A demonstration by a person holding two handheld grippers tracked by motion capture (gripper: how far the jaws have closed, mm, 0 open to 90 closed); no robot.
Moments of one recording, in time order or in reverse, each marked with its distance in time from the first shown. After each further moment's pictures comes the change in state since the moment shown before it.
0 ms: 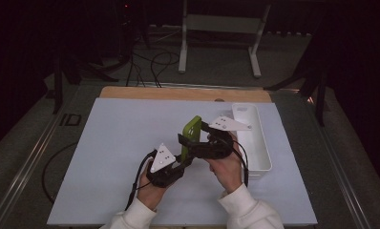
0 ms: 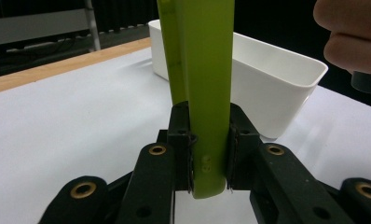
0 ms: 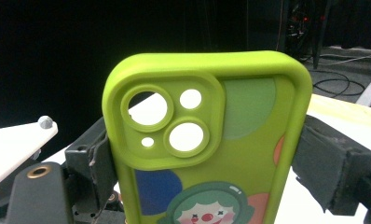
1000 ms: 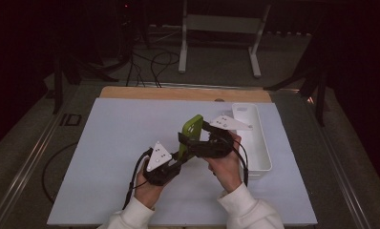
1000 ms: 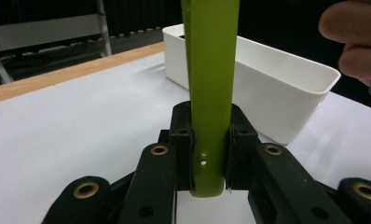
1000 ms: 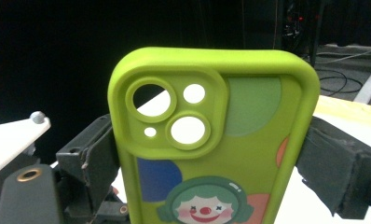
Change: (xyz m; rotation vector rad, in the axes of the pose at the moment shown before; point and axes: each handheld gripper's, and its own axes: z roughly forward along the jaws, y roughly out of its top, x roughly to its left) left arm 0.005 0.002 -0.005 -0.015 0.036 -0.007; right arm 0.000 0.002 0.000 -0.011 -0.015 0.036
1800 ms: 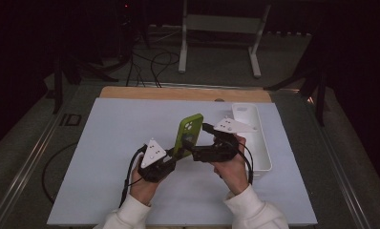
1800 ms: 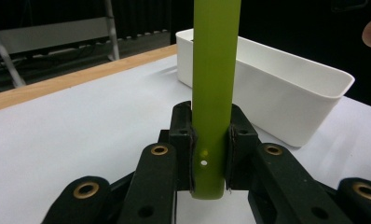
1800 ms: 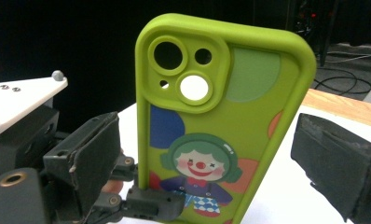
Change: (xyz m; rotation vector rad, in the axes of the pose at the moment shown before) left arm 0.014 0.003 -0.007 -0.010 0.031 0.001; right arm -0.003 -0.002 -0.013 0.027 0.040 -0.042
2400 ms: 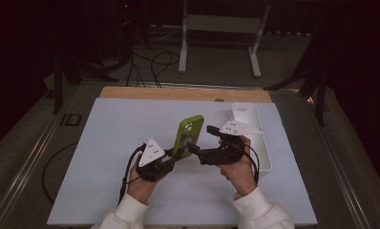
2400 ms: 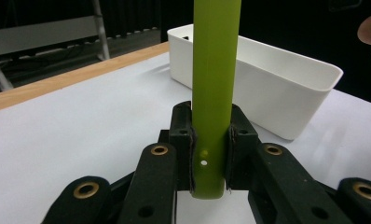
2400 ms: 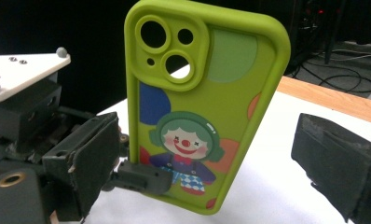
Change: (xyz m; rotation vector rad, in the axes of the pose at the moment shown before) left arm 0.005 0.000 -0.001 0.008 -0.039 0.014; right arm -0.009 -0.006 -0.012 0.022 0.024 -0.023
